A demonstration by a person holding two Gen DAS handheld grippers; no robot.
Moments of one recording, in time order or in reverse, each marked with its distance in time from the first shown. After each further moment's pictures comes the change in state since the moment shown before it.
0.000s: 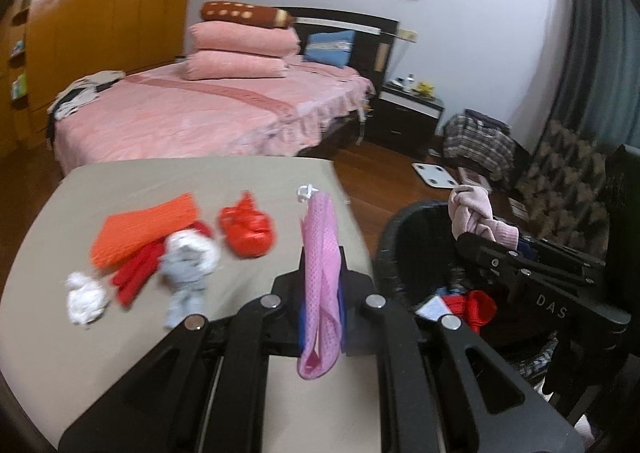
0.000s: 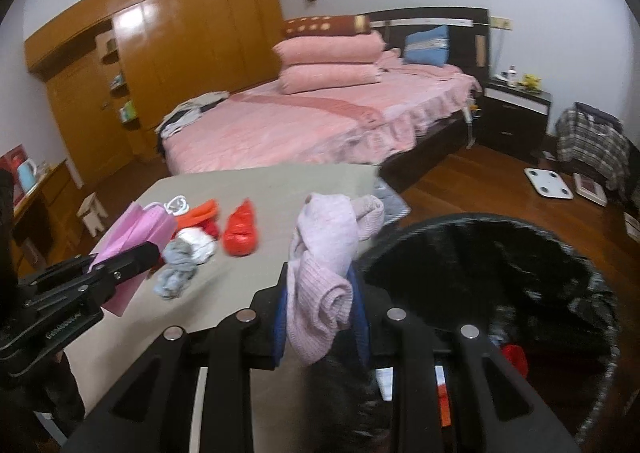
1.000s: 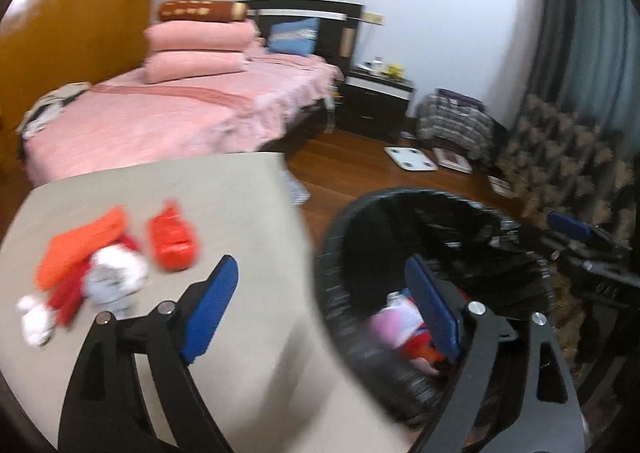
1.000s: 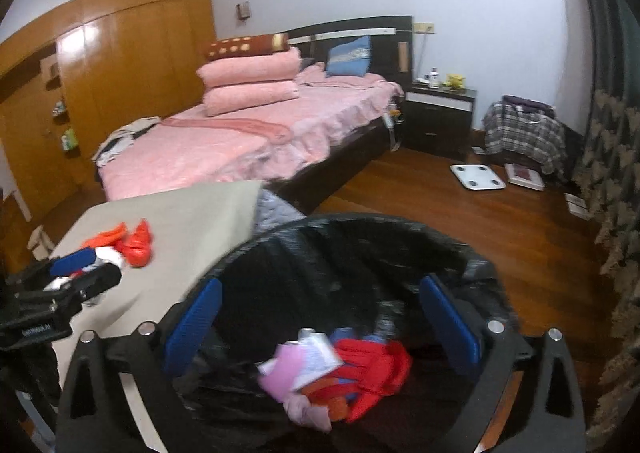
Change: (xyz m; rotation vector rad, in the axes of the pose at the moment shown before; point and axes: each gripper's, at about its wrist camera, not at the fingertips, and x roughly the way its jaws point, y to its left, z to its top) left arm 0.038 -0.039 -0.006 0.061 0.029 -0.012; right arm -0.036 -0.097 -0.011 0.083 -0.060 -0.185
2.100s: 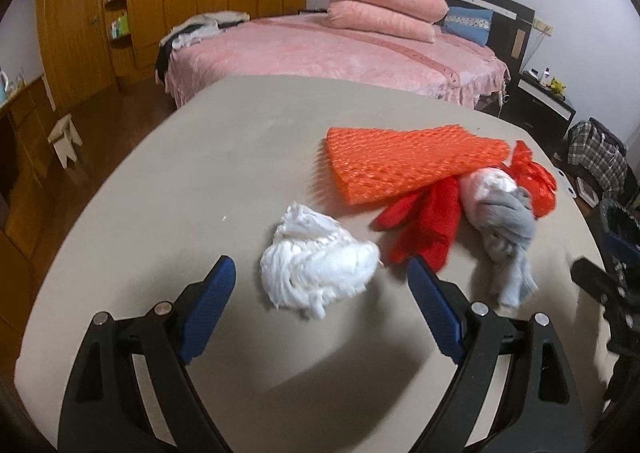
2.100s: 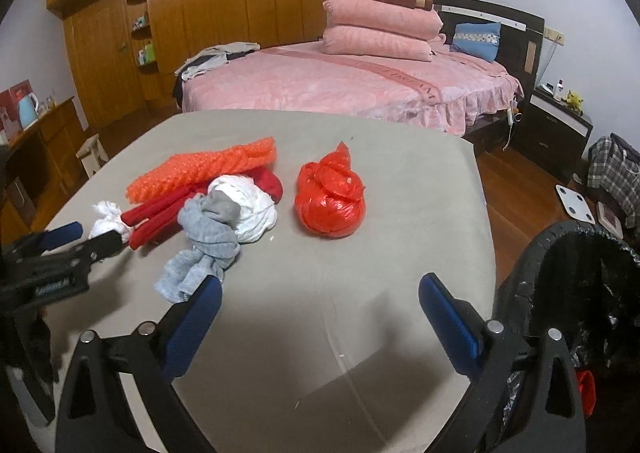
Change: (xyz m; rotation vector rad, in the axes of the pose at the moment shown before) left arm -0.022 0.263 -0.061 -0.288 0.118 0.410; right arm 0.117 0.250 -0.047 -0.270 0.155 0.197
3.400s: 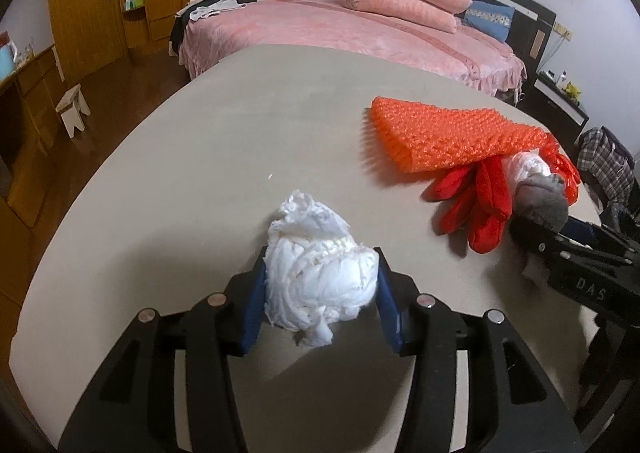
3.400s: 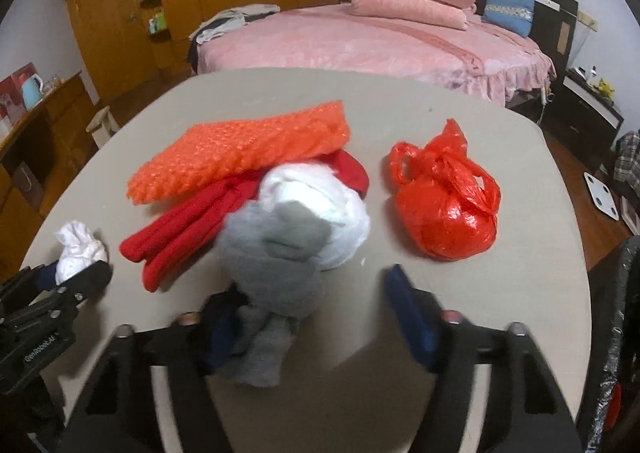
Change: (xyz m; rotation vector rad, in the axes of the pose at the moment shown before) left arm 0.003 0.035 -0.021 -0.055 0.062 0.027; right arm 0.060 0.059 0.018 -0.025 0.131 0.085
